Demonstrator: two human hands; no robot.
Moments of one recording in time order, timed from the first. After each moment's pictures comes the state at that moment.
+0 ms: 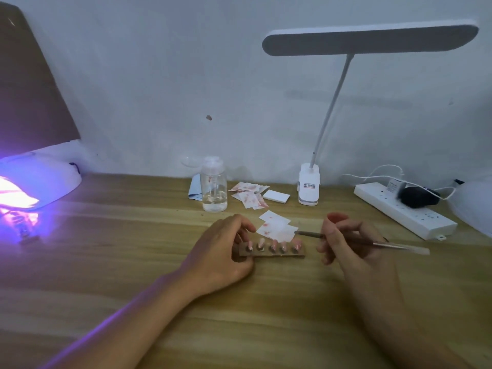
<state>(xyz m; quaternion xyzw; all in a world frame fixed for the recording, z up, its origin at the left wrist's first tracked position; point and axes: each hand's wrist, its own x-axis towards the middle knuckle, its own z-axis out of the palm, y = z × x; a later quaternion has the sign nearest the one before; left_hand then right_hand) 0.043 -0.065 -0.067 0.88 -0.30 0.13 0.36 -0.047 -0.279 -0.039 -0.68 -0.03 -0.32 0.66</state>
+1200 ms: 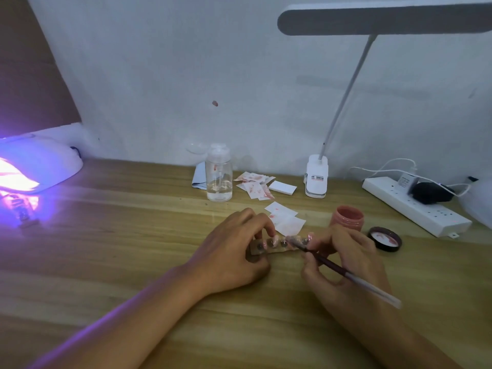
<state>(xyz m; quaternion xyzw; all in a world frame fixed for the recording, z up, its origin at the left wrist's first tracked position) 0.033 -0.073 -0.061 0.87 -0.36 0.14 0.30 -0.059 -0.260 -0.044 -0.87 -0.13 -0.37 0.29</state>
